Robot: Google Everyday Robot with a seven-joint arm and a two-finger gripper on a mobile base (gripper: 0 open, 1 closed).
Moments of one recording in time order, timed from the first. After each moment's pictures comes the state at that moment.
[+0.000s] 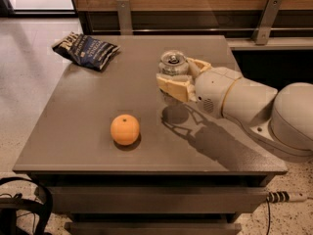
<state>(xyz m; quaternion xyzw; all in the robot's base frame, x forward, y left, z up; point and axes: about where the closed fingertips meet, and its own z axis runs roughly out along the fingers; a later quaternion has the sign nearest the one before) 0.534 -0.051 0.945 -0.31 0.67 0.21 0.63</state>
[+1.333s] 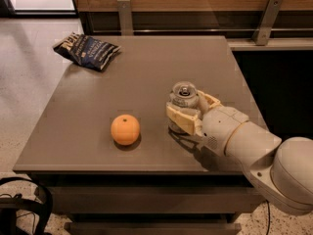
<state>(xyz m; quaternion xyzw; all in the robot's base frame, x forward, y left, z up) 0.498 -0.074 0.880 -0.24 0.71 0.20 0.63</state>
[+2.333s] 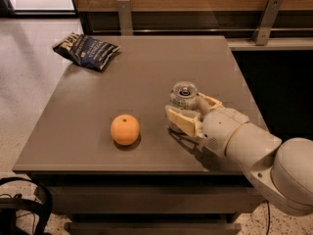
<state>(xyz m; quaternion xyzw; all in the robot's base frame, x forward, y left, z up) 0.498 -0.074 0.880 -0.24 0.71 0.20 0.63</state>
